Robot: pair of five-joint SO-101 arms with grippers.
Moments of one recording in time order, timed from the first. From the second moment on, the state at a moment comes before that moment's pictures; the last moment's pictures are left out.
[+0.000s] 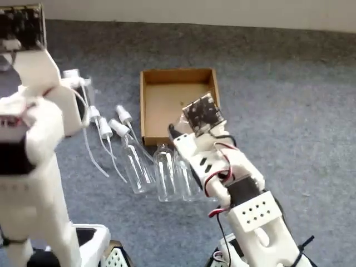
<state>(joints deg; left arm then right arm) -6.8 -29.8 -17.7 94.9 9.8 -29.9 -57.1 58.1 30.5 11.6</state>
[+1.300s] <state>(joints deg) 28.9 -29.6 -0.5 50.2 4.9 -32.2 -91.0 83.7 25.1 11.6</state>
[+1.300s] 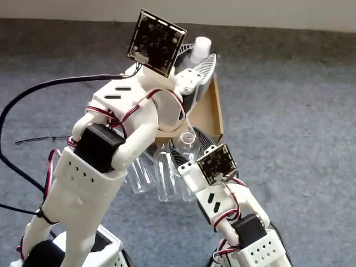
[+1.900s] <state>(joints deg) 29.4 -29.6 -1.0 59.1 4.8 -32.2 -91.0 83.7 25.2 11.6</state>
